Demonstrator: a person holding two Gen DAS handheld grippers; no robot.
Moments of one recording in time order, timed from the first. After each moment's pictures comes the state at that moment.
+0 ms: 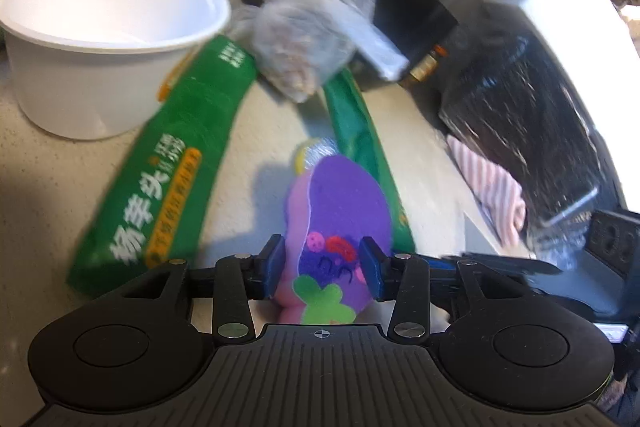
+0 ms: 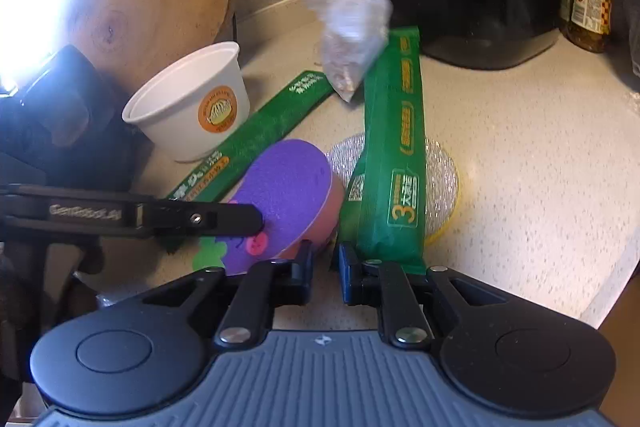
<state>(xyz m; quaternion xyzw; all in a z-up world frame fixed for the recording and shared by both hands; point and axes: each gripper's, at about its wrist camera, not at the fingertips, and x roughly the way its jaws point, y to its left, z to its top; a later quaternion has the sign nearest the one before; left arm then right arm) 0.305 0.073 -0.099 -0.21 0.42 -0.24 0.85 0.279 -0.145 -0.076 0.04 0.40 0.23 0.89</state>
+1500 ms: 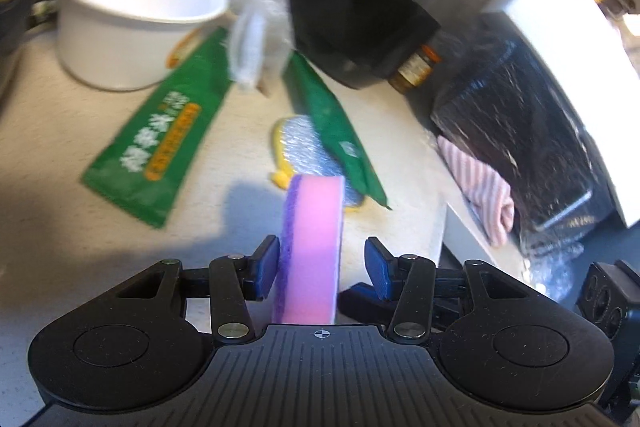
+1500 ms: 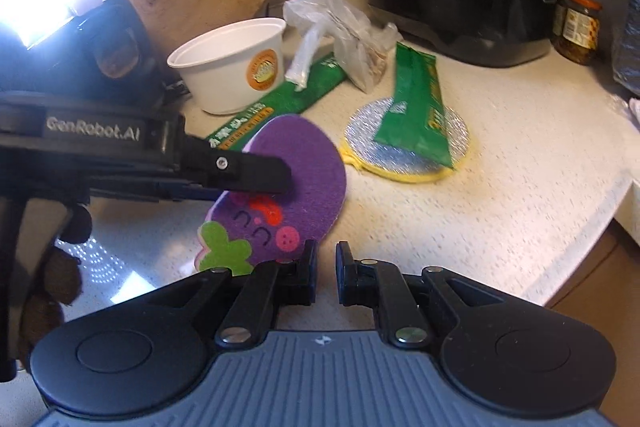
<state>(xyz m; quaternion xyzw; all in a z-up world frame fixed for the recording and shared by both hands) 0.249 0.050 -0.076 -0.23 0.41 -0.21 0.86 0.202 -0.135 -0.083 0.00 0.37 0.22 0.90</state>
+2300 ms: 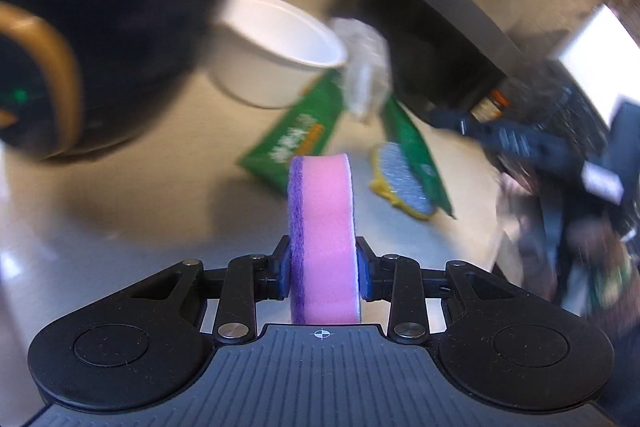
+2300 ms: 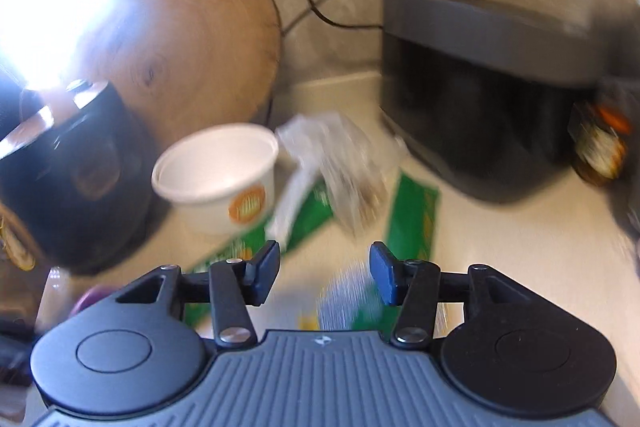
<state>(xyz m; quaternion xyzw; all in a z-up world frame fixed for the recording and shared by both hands) 0.167 0.111 -0.047 -0.24 0.39 -0.05 0.89 0.300 -0.114 -0.005 -0.05 0.28 0.26 0.92</state>
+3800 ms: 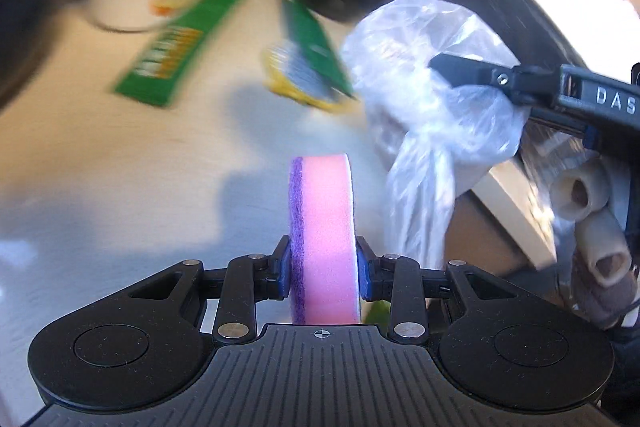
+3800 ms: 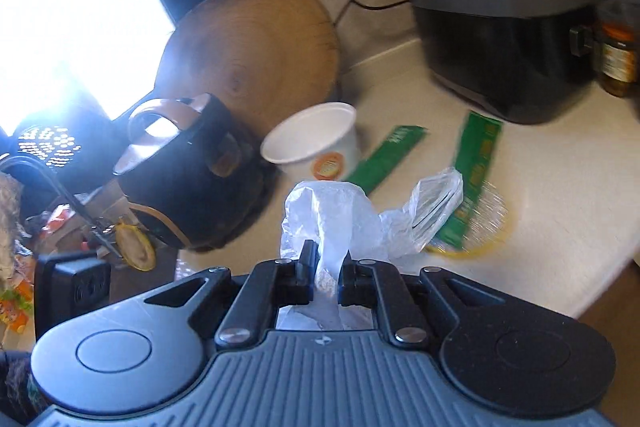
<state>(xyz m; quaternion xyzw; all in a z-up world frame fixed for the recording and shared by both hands) 0.164 0.021 -0.066 -0.16 0.47 -0.22 0.84 0.199 -0.179 0.007 0.08 0.34 0.33 0.88</state>
